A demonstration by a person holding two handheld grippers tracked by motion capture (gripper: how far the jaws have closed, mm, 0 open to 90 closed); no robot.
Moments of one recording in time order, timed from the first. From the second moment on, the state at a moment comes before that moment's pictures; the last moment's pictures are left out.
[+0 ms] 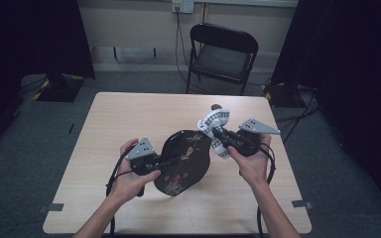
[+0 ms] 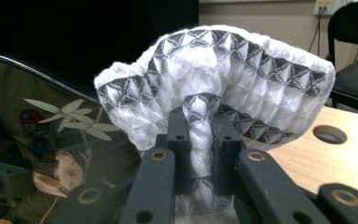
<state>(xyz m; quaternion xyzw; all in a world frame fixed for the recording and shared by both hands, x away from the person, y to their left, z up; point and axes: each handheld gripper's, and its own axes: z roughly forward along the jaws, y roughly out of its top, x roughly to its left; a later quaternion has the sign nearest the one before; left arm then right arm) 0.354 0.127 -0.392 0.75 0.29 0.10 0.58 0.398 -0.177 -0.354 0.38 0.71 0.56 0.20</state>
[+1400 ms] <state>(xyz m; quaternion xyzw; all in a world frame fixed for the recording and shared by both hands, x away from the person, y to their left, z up) 0.355 0.129 -0.393 0.76 0.29 0.10 0.58 0.410 -0.186 -0.398 0.39 0.74 0.54 0.12</state>
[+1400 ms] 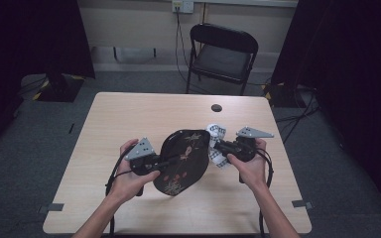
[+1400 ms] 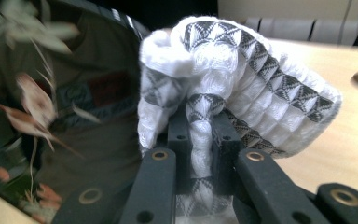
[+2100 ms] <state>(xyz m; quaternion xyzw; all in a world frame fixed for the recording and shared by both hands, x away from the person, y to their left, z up) 0.355 0.128 -0.395 0.75 0.29 0.10 0.59 0.418 -0.179 -0.424 0.39 0.77 0.50 0.10</state>
